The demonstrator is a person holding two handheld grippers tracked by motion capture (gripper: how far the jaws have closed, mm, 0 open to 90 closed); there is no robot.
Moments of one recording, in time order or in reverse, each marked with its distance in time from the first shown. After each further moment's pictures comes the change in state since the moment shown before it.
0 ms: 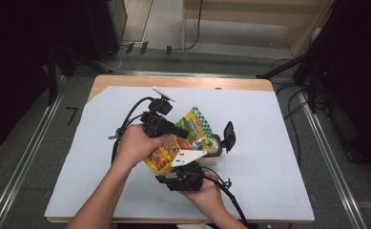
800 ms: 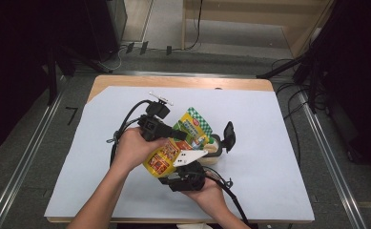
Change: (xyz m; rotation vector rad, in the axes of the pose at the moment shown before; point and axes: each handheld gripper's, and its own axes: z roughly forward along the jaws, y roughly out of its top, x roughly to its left) left arm 0.002 -0.011 -0.005 -0.039 -0.004 0.055; right arm -0.008 -0.008 0.002 0.026 0.008 0.007
